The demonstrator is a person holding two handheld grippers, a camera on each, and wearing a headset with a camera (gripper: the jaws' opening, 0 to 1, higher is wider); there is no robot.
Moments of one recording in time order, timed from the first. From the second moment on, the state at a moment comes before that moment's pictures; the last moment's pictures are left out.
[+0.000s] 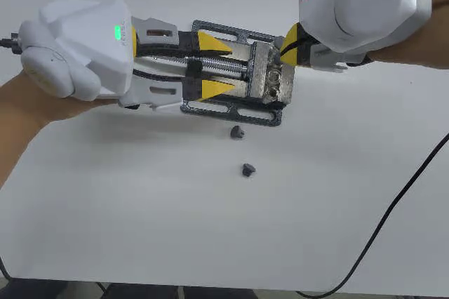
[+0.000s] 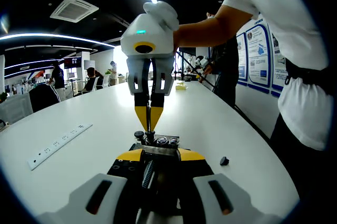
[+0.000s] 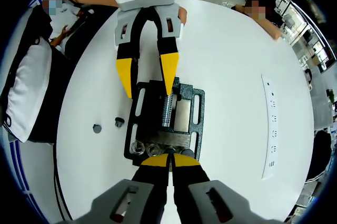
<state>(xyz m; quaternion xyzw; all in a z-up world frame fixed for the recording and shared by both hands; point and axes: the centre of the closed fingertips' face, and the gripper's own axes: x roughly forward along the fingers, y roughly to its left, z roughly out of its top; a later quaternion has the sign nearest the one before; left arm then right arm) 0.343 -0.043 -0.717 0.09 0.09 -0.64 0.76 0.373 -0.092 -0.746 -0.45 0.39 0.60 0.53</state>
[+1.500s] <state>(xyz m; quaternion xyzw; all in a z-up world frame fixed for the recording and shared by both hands) 0.346 -0.041 -0.716 0.09 0.08 -0.63 0.76 0.371 -0.090 -0.748 -0.46 0.40 0.60 0.52</state>
